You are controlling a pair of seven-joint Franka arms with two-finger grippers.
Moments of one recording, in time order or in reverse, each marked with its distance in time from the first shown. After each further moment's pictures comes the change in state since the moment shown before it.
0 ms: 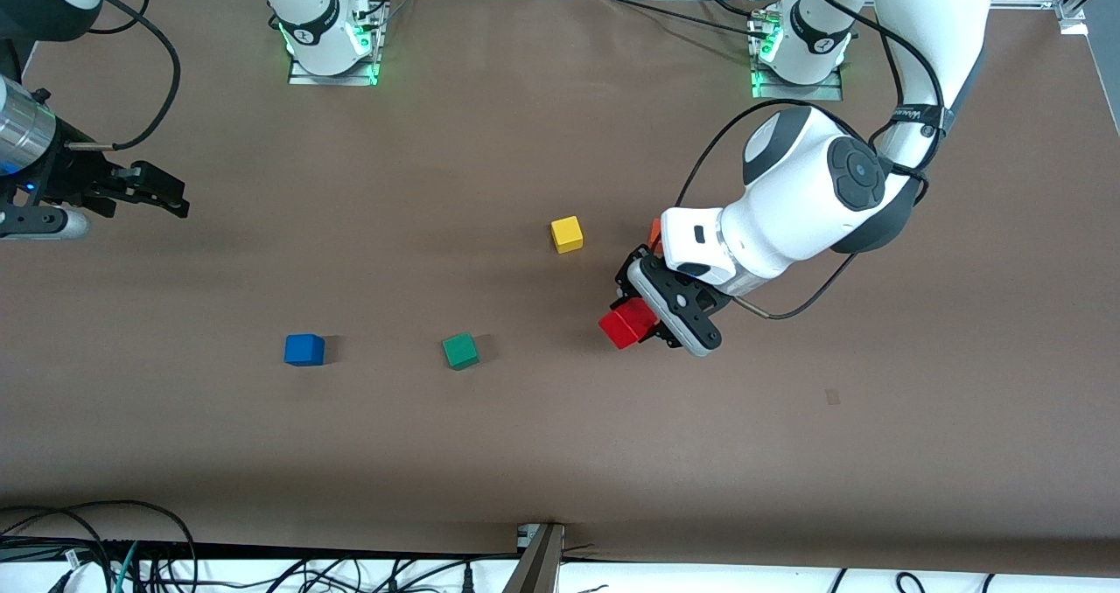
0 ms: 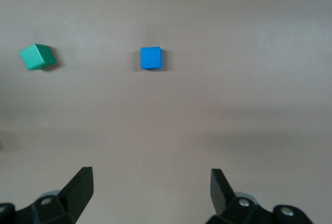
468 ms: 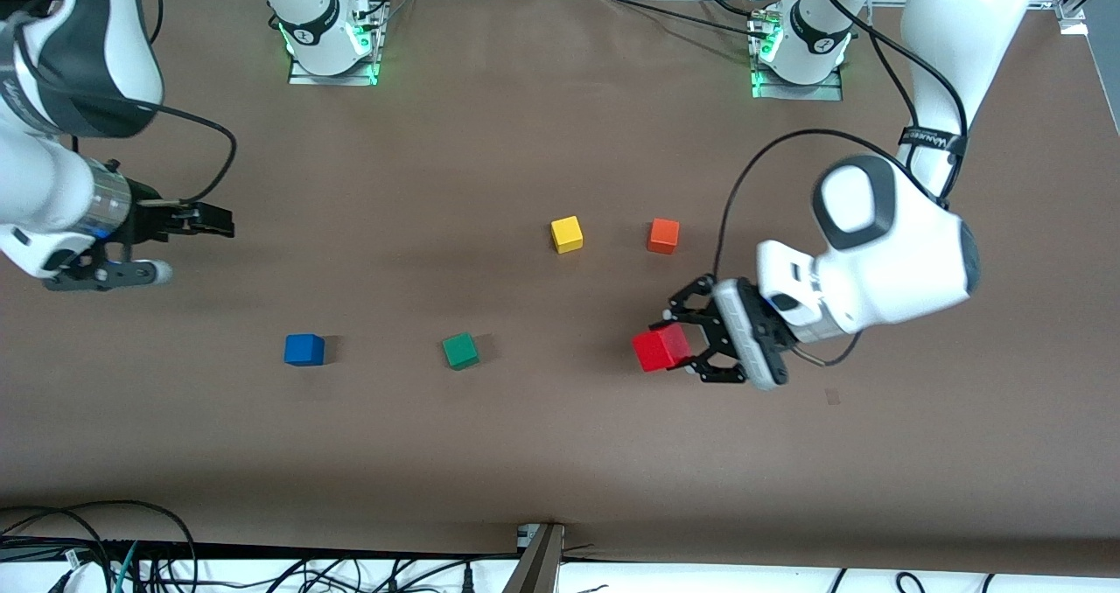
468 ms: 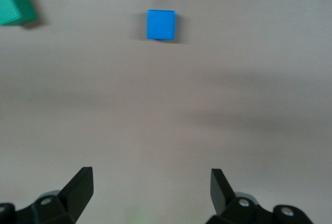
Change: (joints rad) left arm -0.021 0.018 0.260 -0.021 -0.777 -0.066 0.893; right arm 0.013 0.134 0.004 -0.001 0.057 -0.030 -0.103
